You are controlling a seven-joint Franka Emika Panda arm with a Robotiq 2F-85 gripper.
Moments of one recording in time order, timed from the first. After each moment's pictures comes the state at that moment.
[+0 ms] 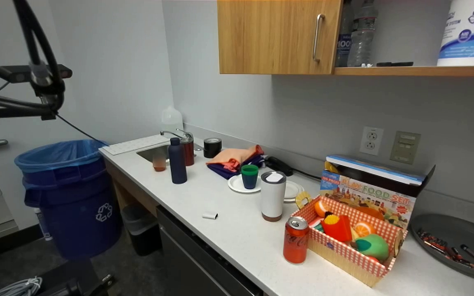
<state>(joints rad) -0.31 -0.52 -0.40 -2.07 -0.21 2.44 -0.26</state>
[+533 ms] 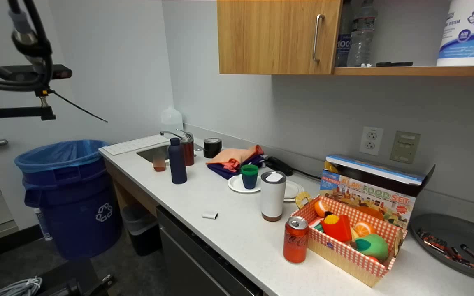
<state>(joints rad) -0.22 -0.54 -0.44 -2.00 -0.10 2.24 -0.42</state>
